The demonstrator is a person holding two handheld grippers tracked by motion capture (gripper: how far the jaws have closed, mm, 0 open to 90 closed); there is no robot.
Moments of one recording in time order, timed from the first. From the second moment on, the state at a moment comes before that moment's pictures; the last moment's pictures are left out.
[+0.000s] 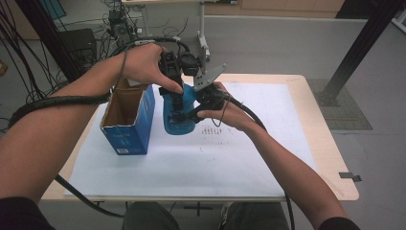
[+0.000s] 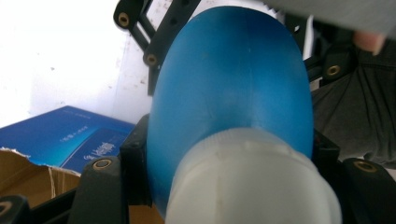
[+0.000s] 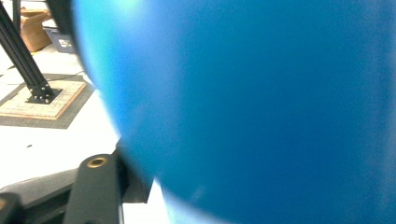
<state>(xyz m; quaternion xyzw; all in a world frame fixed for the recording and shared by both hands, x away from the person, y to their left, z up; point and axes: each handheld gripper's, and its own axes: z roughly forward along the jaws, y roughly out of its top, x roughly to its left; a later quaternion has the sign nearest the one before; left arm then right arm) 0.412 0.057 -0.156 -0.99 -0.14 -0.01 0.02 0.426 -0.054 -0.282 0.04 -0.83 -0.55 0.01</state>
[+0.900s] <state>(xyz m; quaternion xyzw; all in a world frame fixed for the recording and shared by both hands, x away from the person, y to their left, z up) 0.424 0.088 -0.117 -0.96 -0.28 -0.04 0.02 0.428 -0.119 -0.267 -0.06 -0.89 -0.45 -0.01</state>
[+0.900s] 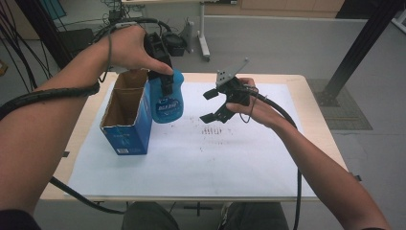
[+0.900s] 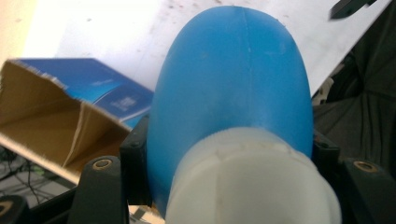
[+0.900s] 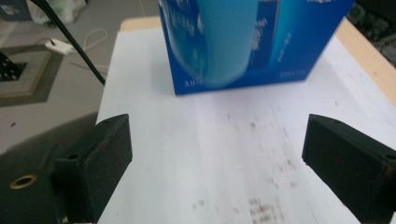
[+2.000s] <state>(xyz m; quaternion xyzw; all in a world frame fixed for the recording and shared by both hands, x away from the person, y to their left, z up) 0.442 0.178 -0.021 -0.77 -0.63 -0.10 -0.03 0.448 -0.213 -0.259 -0.18 -0.91 -0.37 -0.05</state>
